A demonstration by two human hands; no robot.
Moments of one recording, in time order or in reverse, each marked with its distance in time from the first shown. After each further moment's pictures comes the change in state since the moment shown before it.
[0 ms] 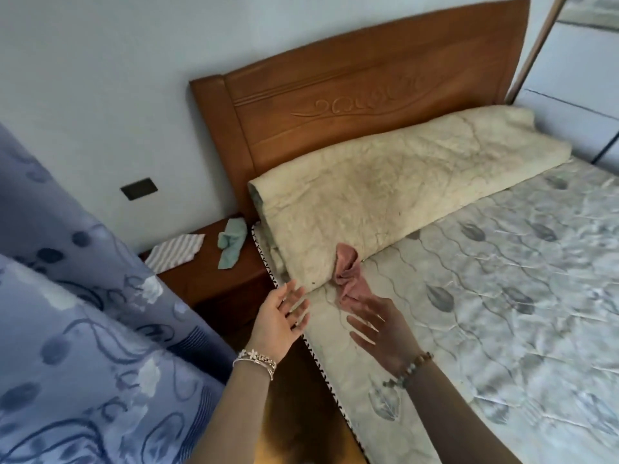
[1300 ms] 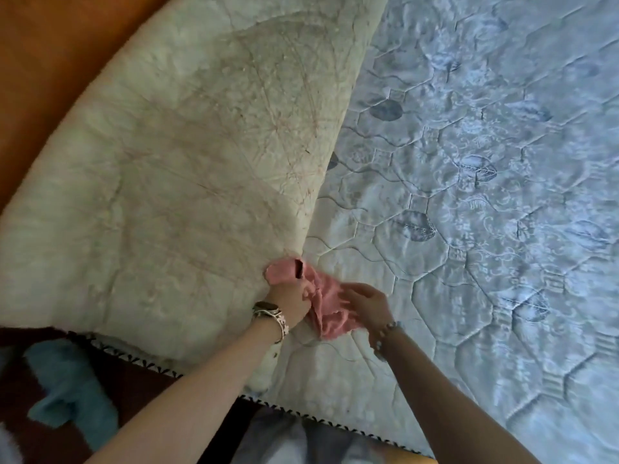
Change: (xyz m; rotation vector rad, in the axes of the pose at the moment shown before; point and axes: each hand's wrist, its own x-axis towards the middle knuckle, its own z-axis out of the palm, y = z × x) left_hand 0.513 -0.049 0.063 2.085 -0.859 0.114; right_hand 0.387 -0.018 -0.051 -0.087 0.839 -0.020
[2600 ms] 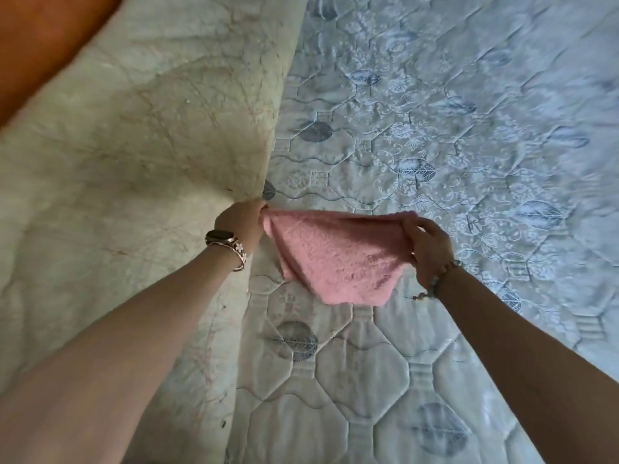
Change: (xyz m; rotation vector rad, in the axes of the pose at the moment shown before) left_hand 0.119 0.143 -0.092 0.472 0.389 0.275; right_hand 0.097 -0.074 -0.197 0.453 0.333 -0.271
